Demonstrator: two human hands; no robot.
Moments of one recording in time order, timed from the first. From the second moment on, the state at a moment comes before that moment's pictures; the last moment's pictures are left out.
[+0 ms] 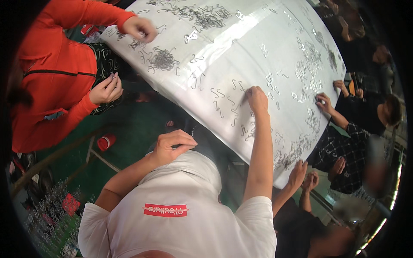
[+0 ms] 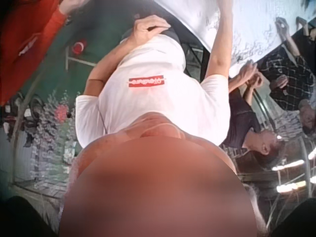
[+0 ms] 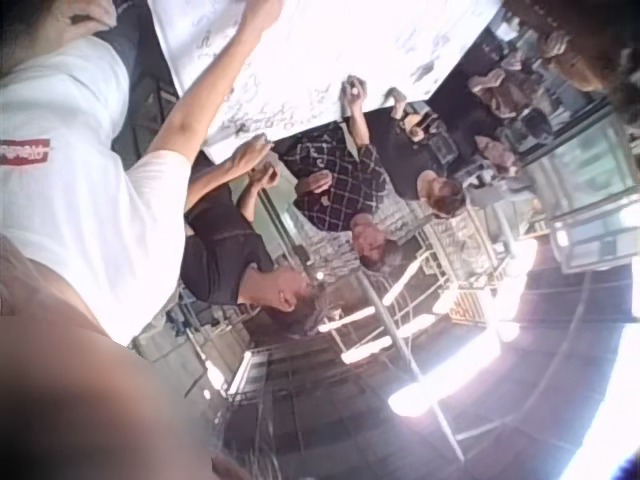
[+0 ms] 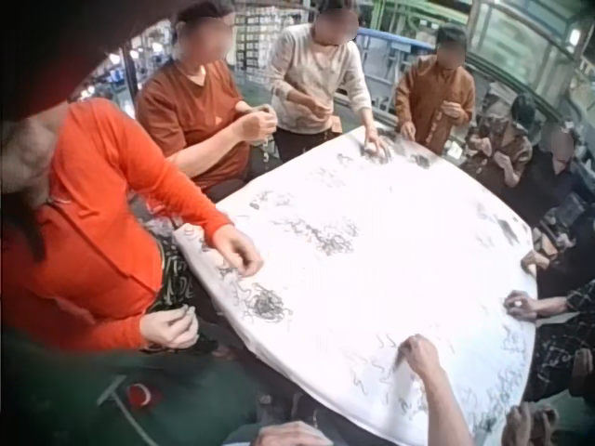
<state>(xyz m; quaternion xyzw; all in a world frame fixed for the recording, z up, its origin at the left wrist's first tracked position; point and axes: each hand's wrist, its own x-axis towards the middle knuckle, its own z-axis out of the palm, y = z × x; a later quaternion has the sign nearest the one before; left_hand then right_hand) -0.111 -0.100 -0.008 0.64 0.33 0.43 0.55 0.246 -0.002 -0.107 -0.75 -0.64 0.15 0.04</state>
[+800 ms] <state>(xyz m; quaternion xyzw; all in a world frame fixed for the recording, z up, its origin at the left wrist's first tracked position) -0.112 -0.095 -0.017 0.56 0.44 0.50 0.49 0.000 0.319 -0.080 -0.57 -0.55 0.59 0.19</state>
